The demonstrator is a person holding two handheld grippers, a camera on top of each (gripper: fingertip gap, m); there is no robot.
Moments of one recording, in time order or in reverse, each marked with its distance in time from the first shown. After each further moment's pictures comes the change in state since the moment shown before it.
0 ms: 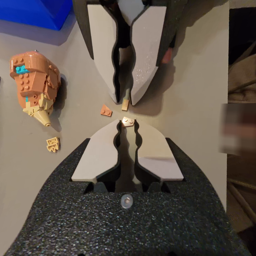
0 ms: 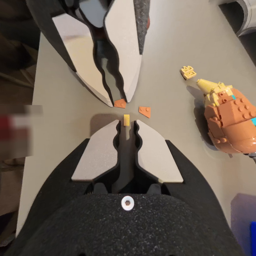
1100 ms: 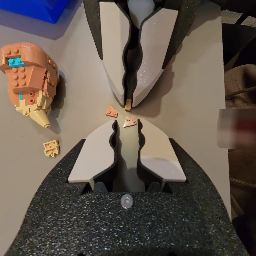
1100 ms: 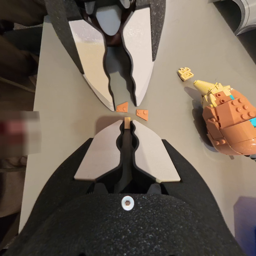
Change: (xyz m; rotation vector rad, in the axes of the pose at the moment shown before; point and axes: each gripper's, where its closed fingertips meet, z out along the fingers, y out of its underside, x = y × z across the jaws) left arm -0.009 0.001 0.004 0.019 0.112 -0.065; right arm 0.004 -0.004 0.002 0.017 -0.017 0.041
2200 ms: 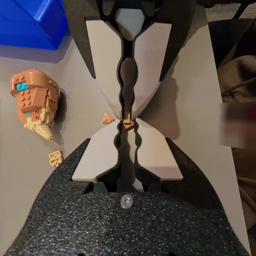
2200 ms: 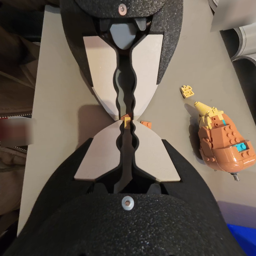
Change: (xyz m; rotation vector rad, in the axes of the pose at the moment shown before) left arm 0.006 -0.008 -0.001 0.069 -0.023 0.135; right arm -0.007 -0.015 0.004 -0.069 0.059 -0.147
